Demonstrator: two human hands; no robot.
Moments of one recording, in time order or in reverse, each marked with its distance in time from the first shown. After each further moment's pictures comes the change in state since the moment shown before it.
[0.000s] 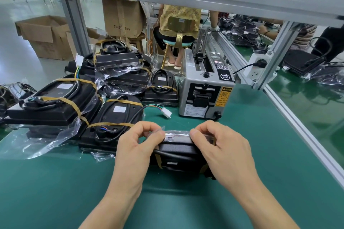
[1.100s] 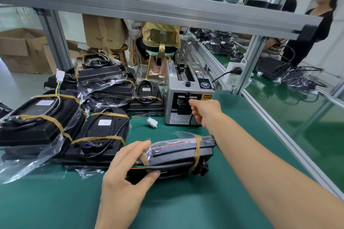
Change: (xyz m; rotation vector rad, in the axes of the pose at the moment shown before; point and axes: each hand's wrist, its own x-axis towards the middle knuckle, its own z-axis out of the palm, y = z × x) left_hand -0.020 -0.027 -0.013 0.358 -0.057 0.454; right_hand 0.136 0.033 0.018 0.726 0.132 0.804
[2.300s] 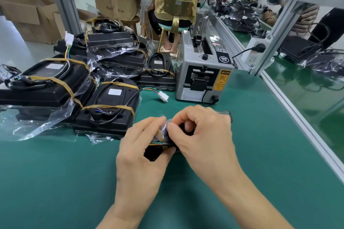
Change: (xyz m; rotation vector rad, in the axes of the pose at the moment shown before) left_hand -0.017 0.023 0.012 0.004 0.082 -0.061; right_hand -0.155 0.062 -0.024 -0.640 -0.172 -0.909
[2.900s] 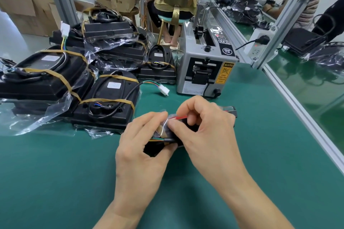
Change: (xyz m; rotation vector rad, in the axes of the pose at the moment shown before) left_hand -0.001 -0.003 0.000 -0.010 0.015 -0.001; right_hand -0.004 -0.006 0.000 0.118 -0.022 0.117
